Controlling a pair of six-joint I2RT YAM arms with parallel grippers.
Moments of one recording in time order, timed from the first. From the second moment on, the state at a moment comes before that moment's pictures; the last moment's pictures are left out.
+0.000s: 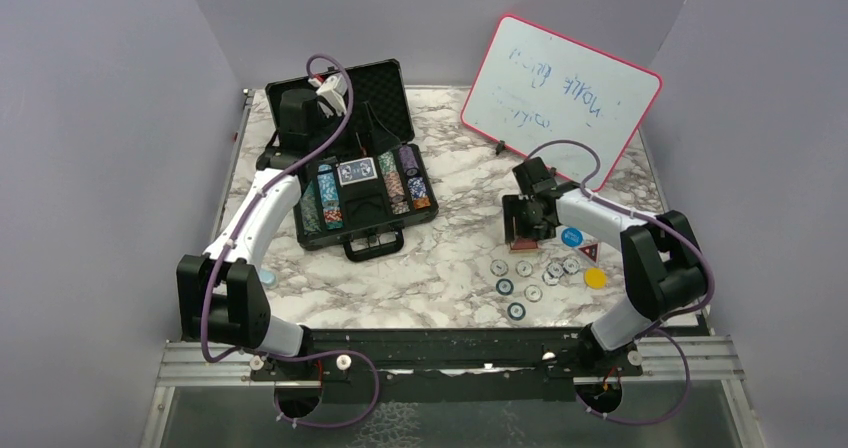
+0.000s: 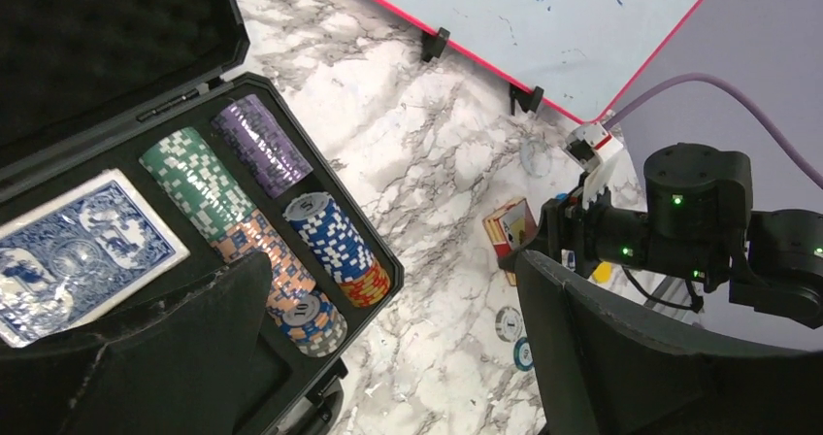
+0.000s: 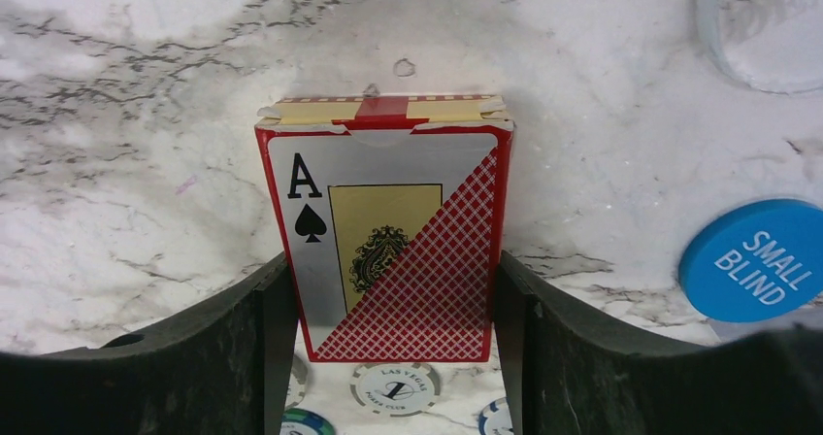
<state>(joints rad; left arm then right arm) -0.16 1.44 1.22 -0.22 0.58 -0.42 0.40 1.60 0.91 -0.51 0.10 0.33</state>
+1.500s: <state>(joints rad) -0.38 1.47 0.99 -0.18 0.92 -0.78 0.72 1.40 1.02 -0.21 -0.38 0.01</state>
